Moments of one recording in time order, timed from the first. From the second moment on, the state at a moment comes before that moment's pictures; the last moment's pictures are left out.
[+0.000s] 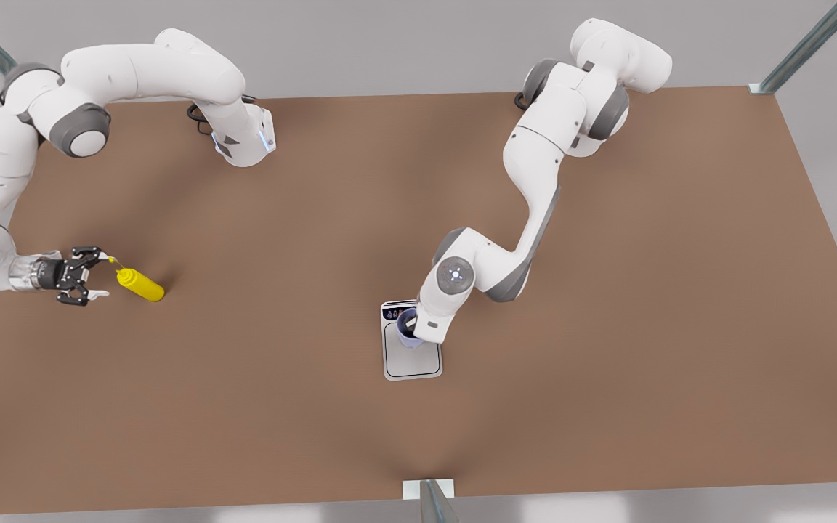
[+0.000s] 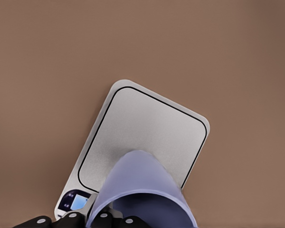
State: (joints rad) left arm -0.68 0.94 0.03 -1.09 -0.18 2.12 -1.08; right arm -0.69 0.98 -0.21 -1.38 0.96 1.03 0.48
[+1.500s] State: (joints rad) left arm -0.33 0.41 0.04 -1.10 0.04 1.17 -0.27; right arm -0.57 0.95 -0.12 -1.46 0.90 1.17 0.50
